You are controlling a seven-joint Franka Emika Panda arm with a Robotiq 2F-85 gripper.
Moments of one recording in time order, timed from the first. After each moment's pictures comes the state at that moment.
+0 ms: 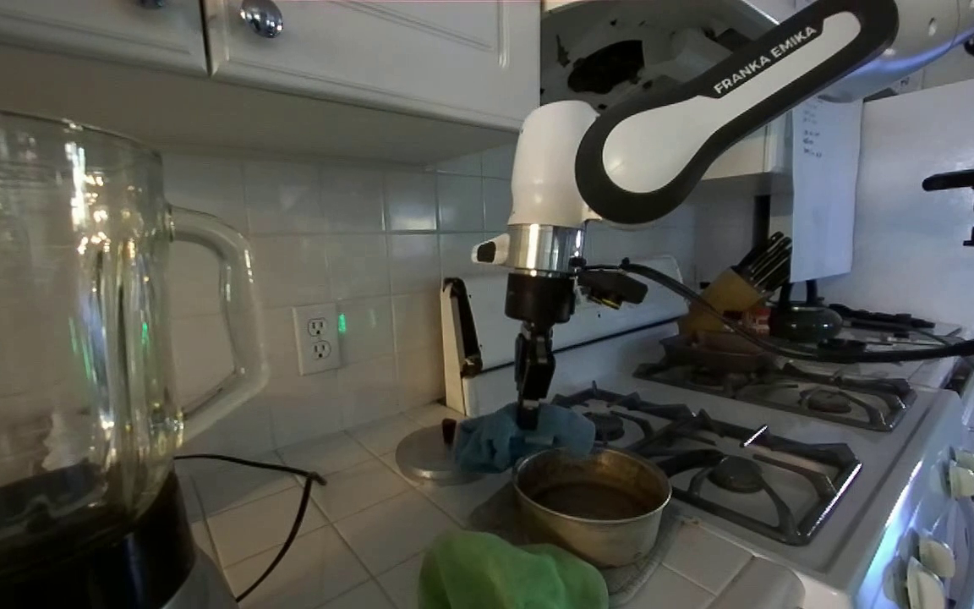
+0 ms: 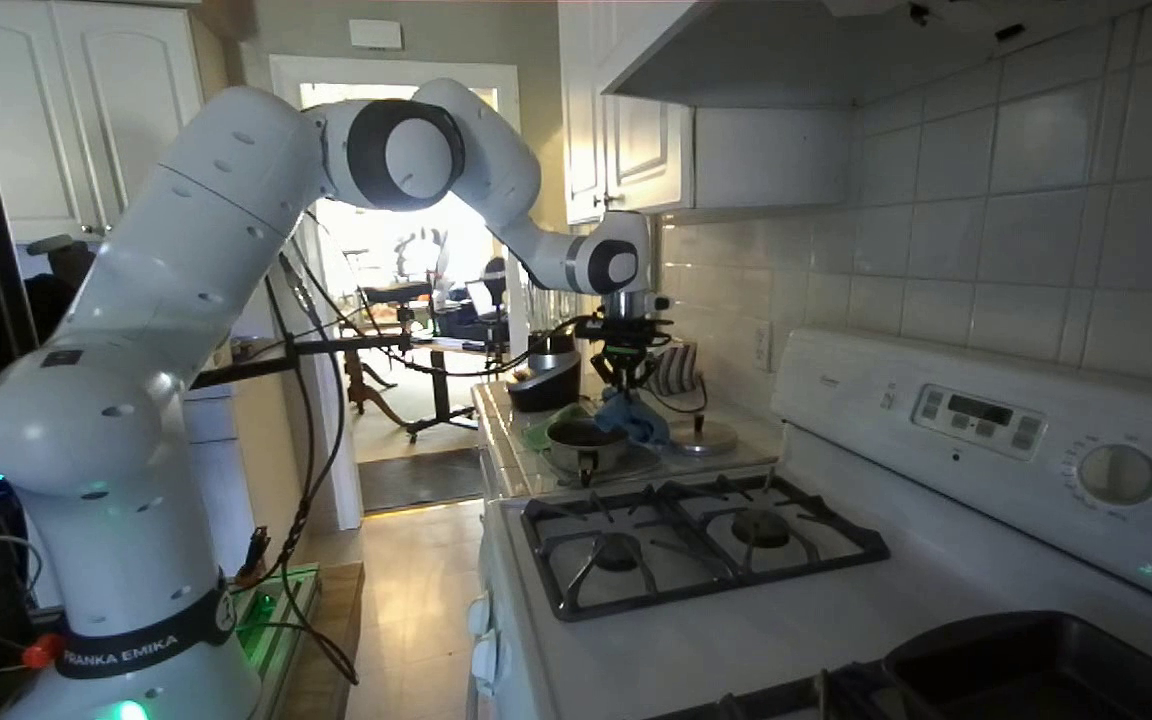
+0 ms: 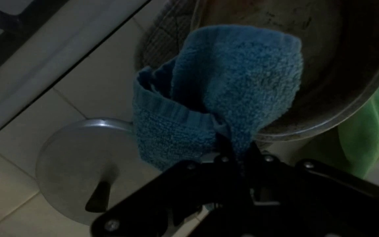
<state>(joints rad) 0.34 0.62 0.26 -1.51 -0.11 2.23 -0.32</state>
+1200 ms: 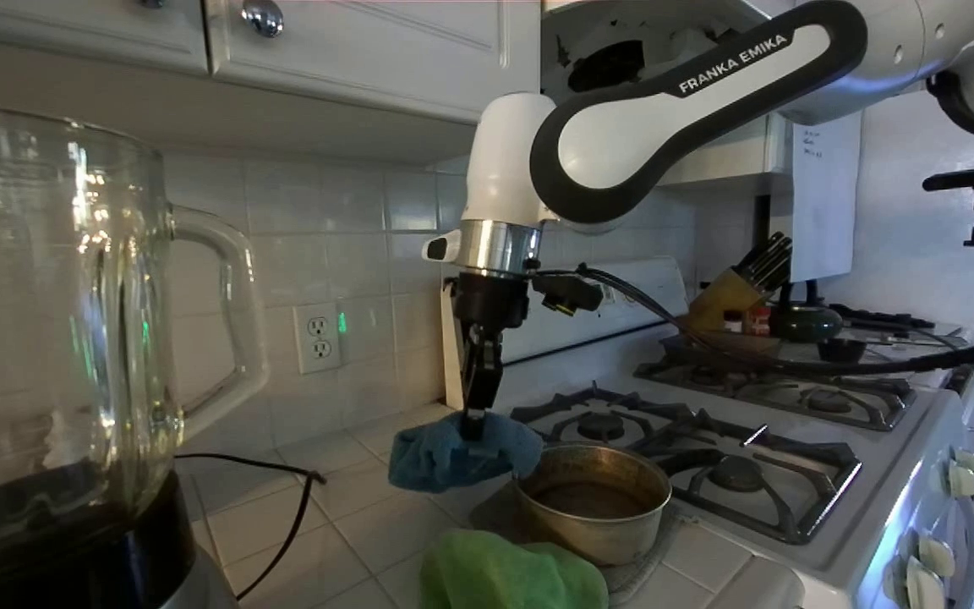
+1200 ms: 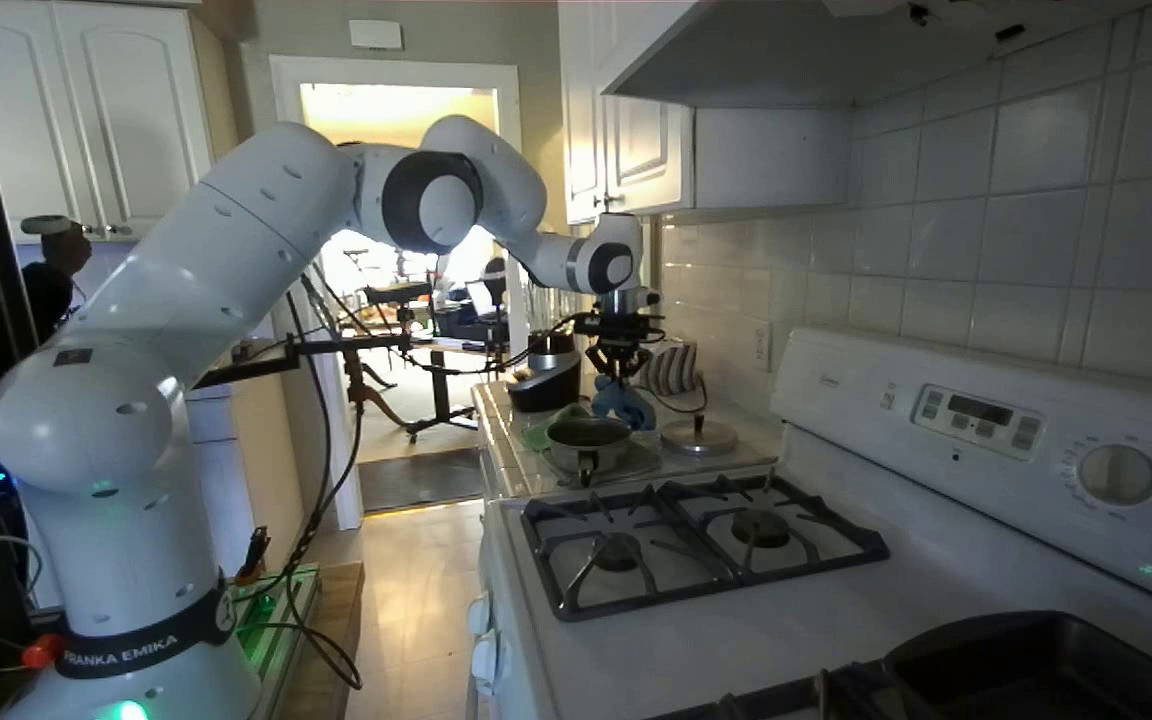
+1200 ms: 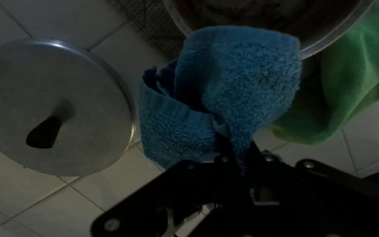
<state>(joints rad) 0.40 0.77 0.30 -1.28 -0.12 2.19 -0.33</state>
